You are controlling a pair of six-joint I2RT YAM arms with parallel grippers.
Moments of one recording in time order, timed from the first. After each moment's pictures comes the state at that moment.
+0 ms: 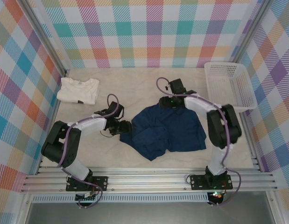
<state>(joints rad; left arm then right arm) -0.45 1.60 0.85 -0.46 0.19 -0.56 0.42 1.90 1.32 -0.42 -0.06 0.21</state>
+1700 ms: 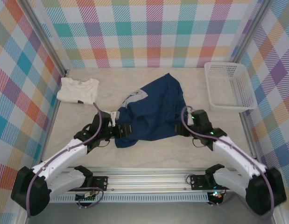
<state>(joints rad) -0.52 1.05 0.63 -0.32 0.19 -0.59 0.49 1.09 0.63 -0.37 -0.12 0.35</state>
